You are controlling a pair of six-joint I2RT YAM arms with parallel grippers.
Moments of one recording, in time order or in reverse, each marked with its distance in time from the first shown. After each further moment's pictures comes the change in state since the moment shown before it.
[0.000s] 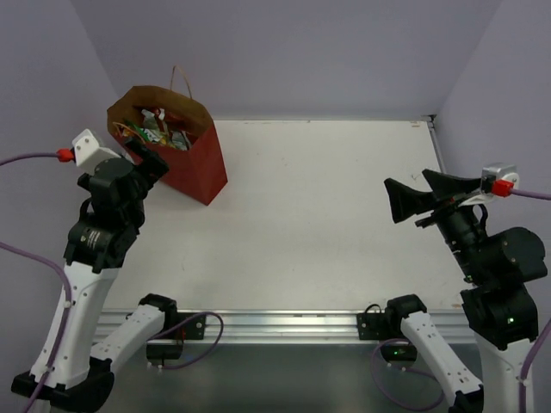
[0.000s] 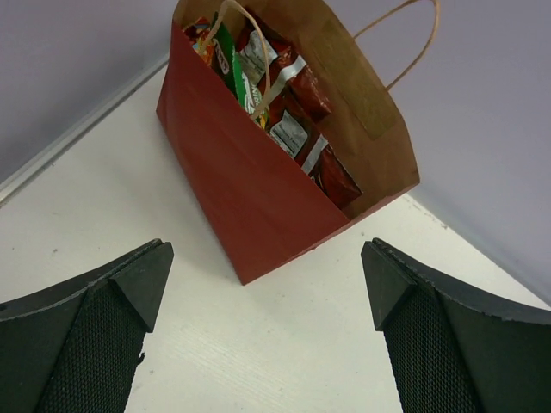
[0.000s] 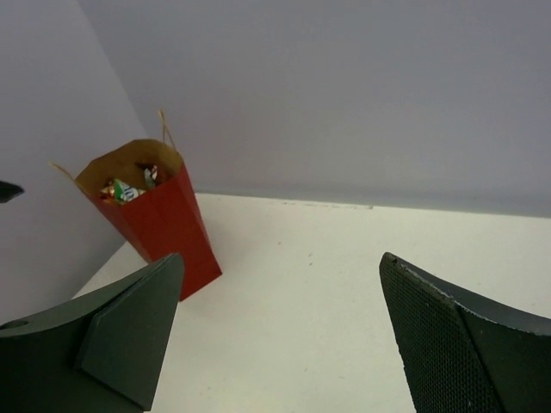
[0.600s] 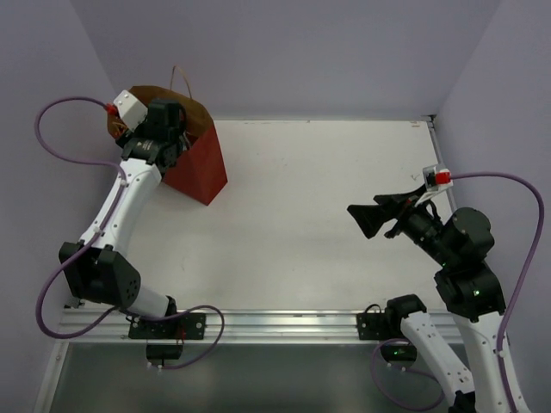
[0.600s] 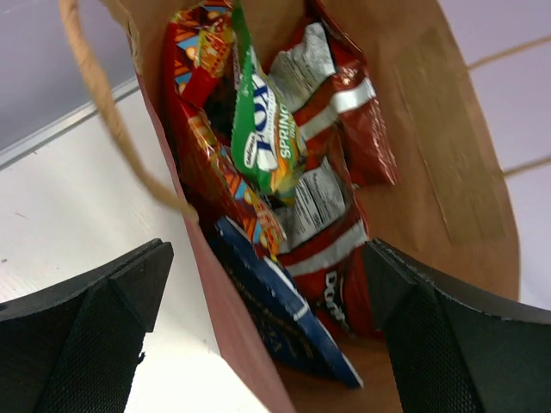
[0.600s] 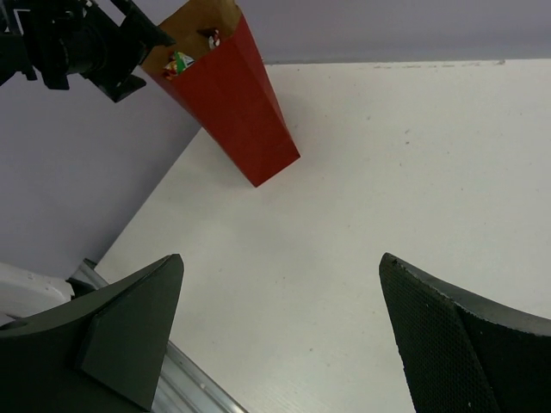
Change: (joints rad) left arm 0.074 0.662 0.239 0.092 -0.153 -0.193; right arm 0.001 0.010 -0.261 -0.014 -0.299 0.169
